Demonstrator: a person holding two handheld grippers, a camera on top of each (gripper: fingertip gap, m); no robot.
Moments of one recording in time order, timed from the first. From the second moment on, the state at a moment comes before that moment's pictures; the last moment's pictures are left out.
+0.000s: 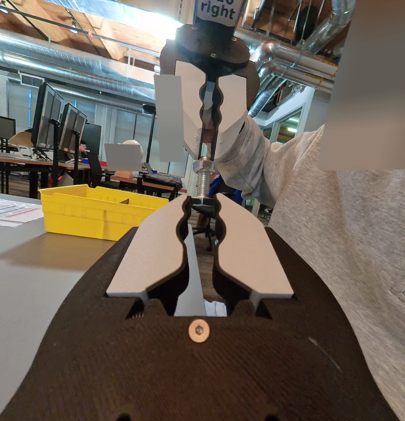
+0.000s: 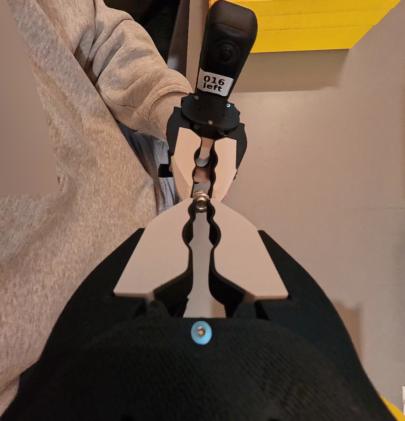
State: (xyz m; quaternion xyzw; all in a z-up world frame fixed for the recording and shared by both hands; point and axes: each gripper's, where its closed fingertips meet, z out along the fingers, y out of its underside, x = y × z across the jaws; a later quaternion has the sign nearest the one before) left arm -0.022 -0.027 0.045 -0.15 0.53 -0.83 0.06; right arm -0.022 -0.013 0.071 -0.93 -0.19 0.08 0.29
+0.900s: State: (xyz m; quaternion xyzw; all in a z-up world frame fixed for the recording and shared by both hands) left arm -0.015 -0.048 0.014 -0.15 0.64 -0.74 0.14; right arm -0.020 -0.025 0.045 -0.95 -0.24 0.04 0.22
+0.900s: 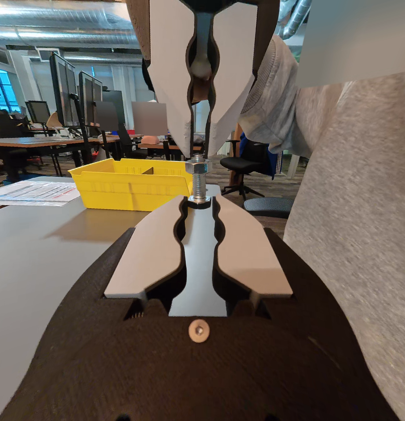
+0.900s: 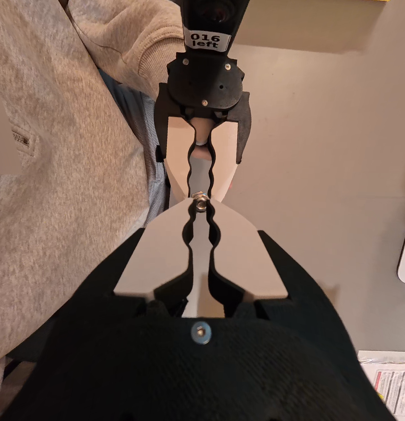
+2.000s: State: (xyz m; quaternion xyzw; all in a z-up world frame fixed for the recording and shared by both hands) left arm 0.006 -0.043 0.000 -0.21 0.66 -0.70 0.18; right arm -0.007 -0.020 0.023 -0.96 -0.20 0.01 0.20
